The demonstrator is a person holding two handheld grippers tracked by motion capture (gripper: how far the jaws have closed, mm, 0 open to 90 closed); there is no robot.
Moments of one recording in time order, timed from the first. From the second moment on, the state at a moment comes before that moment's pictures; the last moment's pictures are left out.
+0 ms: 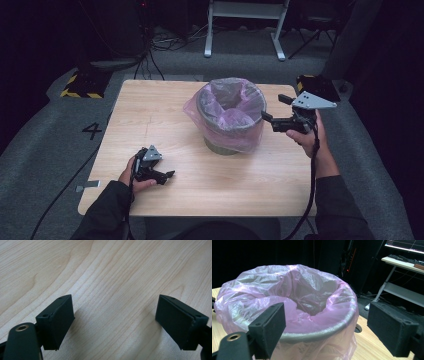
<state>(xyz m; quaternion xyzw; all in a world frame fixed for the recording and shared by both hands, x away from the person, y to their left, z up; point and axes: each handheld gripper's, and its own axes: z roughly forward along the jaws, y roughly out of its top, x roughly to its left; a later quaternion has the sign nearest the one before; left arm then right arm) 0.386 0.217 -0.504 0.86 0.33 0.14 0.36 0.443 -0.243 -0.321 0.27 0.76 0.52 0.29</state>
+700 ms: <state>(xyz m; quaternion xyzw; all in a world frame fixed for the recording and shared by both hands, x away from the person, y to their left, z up) 0.386 0.217 -0.504 0.86 0.33 0.14 0.36 0.462 -0.209 -0.315 0.25 0.78 0.50 0.28</state>
